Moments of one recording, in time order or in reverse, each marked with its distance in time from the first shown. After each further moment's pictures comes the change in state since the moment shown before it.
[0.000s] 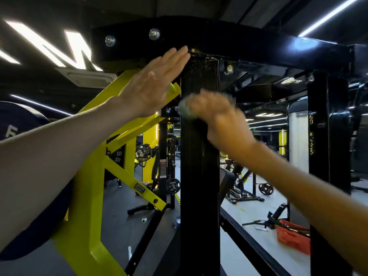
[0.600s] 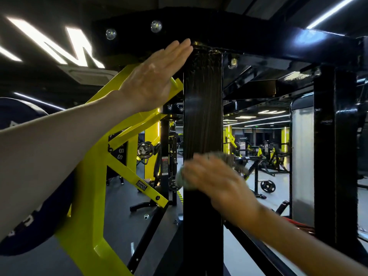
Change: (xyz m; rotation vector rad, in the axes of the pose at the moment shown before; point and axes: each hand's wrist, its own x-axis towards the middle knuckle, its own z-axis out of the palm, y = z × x) left_hand 0.000 -0.007 0.003 -0.014 0.016 0.033; right_hand -0.100 -0.065 0.006 0.218 -0.100 -0.102
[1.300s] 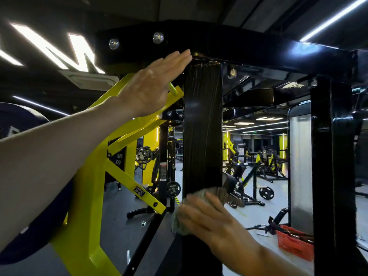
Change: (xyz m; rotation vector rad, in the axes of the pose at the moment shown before) left_hand 0.000 -0.004 -0.006 -0.077 0.020 -0.011; right_hand -0.044 -0.029 0.013 -0.030 -0.191 -0.075
